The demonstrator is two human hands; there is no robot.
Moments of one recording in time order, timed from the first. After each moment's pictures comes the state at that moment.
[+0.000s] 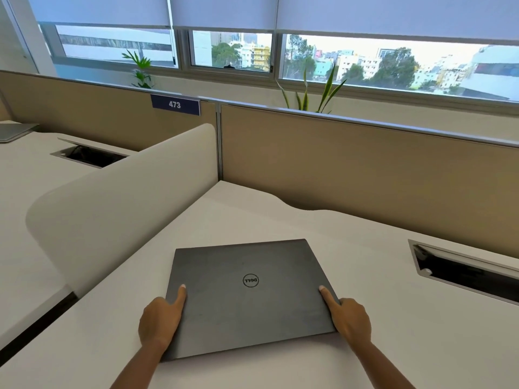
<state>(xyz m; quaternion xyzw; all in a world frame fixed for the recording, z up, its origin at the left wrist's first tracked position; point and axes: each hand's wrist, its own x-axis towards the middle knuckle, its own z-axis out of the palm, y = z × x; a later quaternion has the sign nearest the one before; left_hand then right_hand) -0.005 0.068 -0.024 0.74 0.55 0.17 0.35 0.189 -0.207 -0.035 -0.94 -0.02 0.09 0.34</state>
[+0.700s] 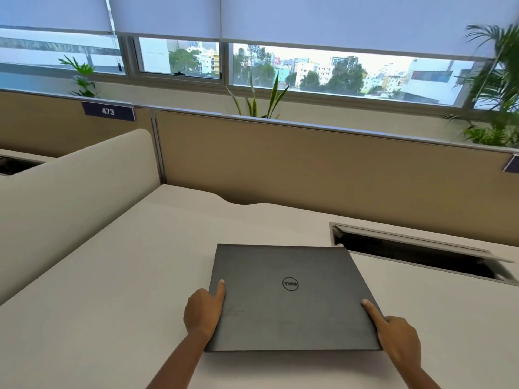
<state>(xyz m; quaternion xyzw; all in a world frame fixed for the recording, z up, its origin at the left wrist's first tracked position) 0.072 -0.127 -0.001 0.81 0.42 0.14 0.39 0.182 -0.451 -0.016 -0.92 0.11 -0.01 0.37</state>
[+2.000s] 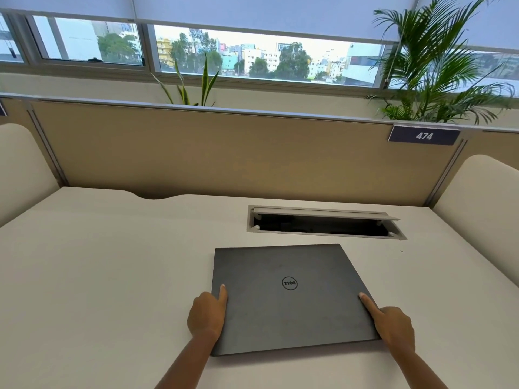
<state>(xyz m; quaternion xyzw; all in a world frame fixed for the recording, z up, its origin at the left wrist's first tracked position) 0.144 -0.328 -0.013 0.86 0.36 0.04 0.37 0.199 -0.653 -0.025 -0.91 0.23 -0.01 0.36</state>
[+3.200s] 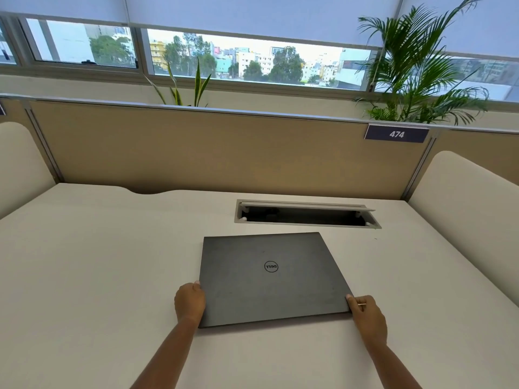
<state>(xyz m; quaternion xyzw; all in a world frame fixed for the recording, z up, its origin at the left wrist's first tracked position) 0.115 -0.333 -0.011 0.79 0.38 0.09 0.48 0.153 -0.663 -0.036 -0.87 0.19 -0.06 0.45</state>
